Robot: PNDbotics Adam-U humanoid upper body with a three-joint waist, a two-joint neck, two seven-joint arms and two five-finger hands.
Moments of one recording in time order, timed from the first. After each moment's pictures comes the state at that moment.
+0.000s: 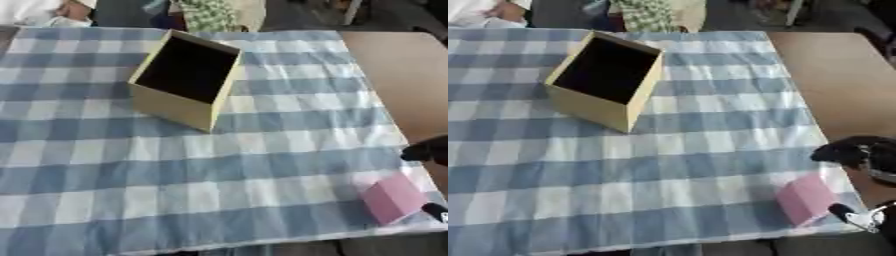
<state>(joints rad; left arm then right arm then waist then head) -0.28 0.40 0.01 -1.98 -0.30 -0.06 0.60 0.33 -0.92 -0.18 -1.99 0.70 -0.48 0.42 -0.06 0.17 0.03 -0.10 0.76</state>
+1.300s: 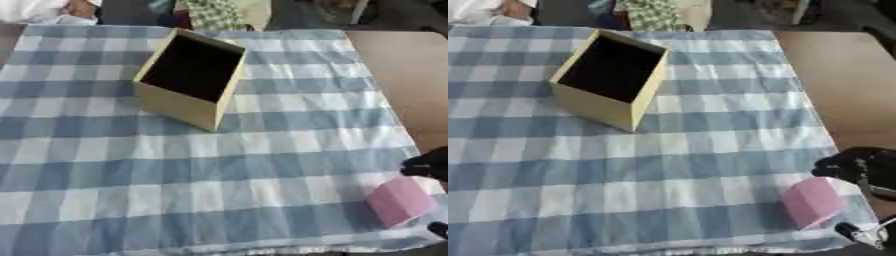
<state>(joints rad) -0.28 0.40 0.01 -1.98 -0.30 -0.06 0.60 0.32 -0.98 -0.10 -1.99 0.77 -0.48 0.41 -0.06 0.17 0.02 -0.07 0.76</state>
